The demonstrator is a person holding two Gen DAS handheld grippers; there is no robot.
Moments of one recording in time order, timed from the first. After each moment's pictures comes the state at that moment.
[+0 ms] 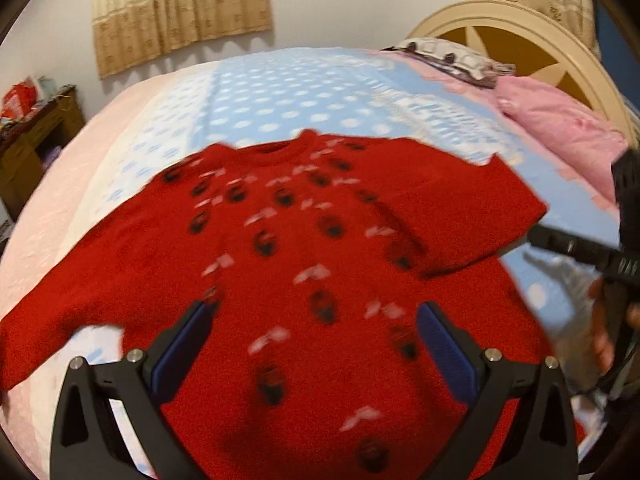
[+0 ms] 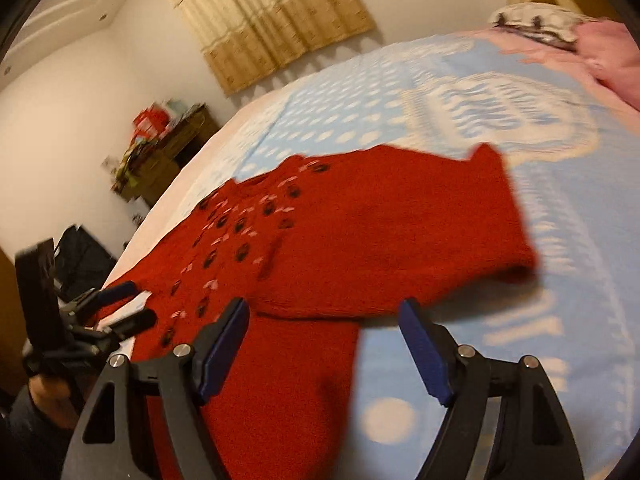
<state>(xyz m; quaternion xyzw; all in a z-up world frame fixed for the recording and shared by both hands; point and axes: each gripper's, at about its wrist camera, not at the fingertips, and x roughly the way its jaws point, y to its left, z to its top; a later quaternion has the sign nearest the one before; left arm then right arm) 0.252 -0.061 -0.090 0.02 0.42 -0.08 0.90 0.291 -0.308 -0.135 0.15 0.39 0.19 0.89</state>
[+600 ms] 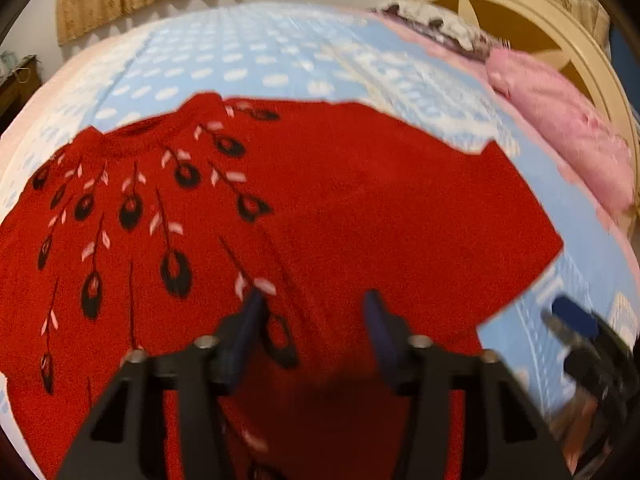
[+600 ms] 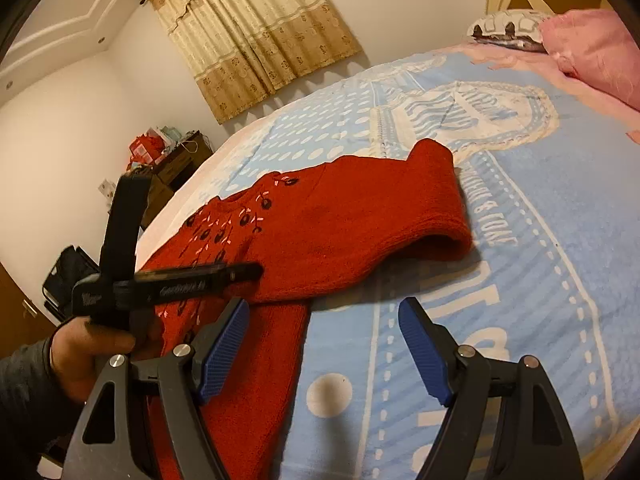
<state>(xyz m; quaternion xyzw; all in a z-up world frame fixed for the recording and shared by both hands) 0.336 -0.144 -0.142 -0.02 0.49 -0.12 0.86 0.270 -0.339 -0.152 0.16 0.35 0.18 0.90</state>
